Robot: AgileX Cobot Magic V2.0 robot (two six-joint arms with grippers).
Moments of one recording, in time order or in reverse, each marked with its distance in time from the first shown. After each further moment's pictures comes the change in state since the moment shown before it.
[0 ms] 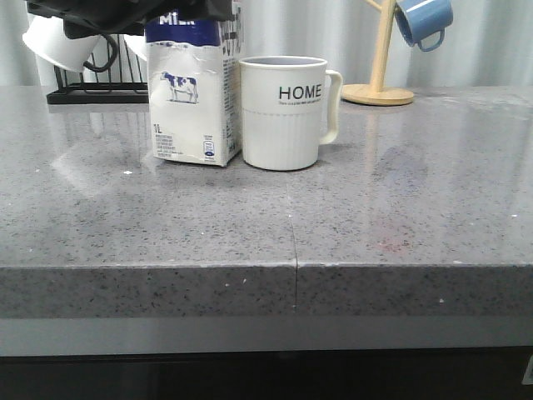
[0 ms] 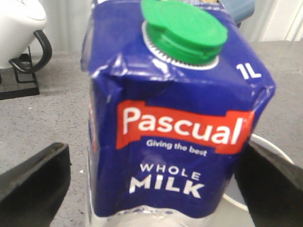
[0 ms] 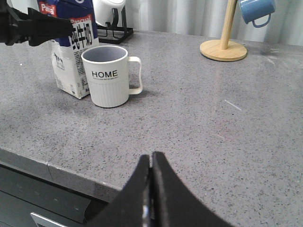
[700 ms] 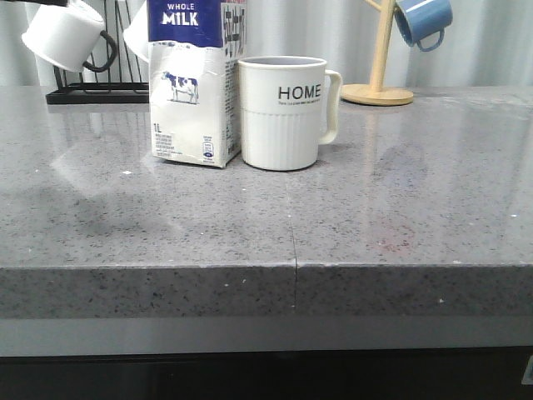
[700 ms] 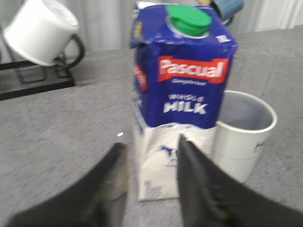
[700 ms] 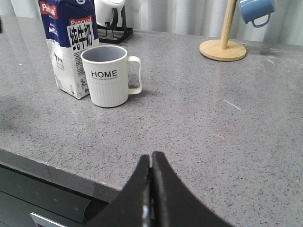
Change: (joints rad) left arm 0.074 -0.409 0.254 -0.009 0.159 0.117; right arm 0.000 0.000 0.000 0.000 0.000 0.000
